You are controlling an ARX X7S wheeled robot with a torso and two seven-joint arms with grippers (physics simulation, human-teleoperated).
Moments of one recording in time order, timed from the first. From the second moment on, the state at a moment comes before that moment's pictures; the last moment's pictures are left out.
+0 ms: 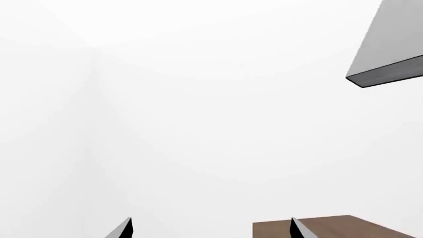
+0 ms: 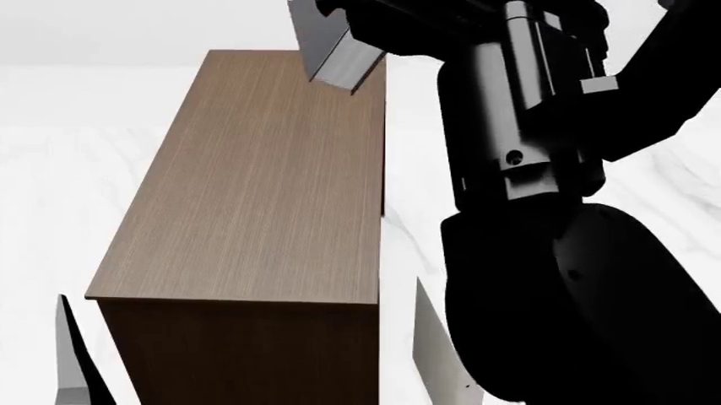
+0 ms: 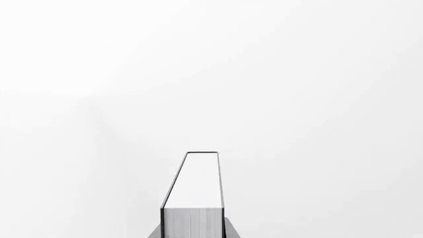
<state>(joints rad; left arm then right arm) 0.03 -0.33 0.27 0.31 0.09 0.33 -0.52 0.95 0.21 -0.10 -0.46 1.18 0.55 0.72</state>
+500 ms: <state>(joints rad) 0.03 -0.33 0.27 0.32 0.07 0.33 -0.52 0.97 0.08 -0.08 -0.31 1.55 0.53 0.88</state>
